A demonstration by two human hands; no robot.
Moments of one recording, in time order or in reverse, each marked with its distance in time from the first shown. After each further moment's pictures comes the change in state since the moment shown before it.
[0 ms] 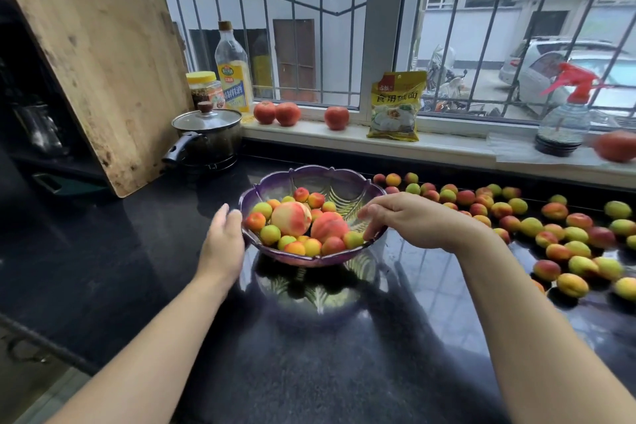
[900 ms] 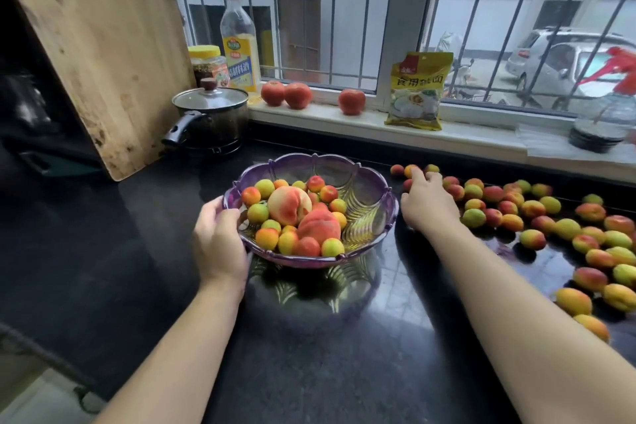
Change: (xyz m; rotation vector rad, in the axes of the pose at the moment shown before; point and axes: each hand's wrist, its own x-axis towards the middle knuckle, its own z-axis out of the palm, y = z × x) left_hand 0.009 -0.018 0.005 -0.496 0.175 0.016; right_hand 0.088 0.052 0.036 -0.357 0.494 0.468
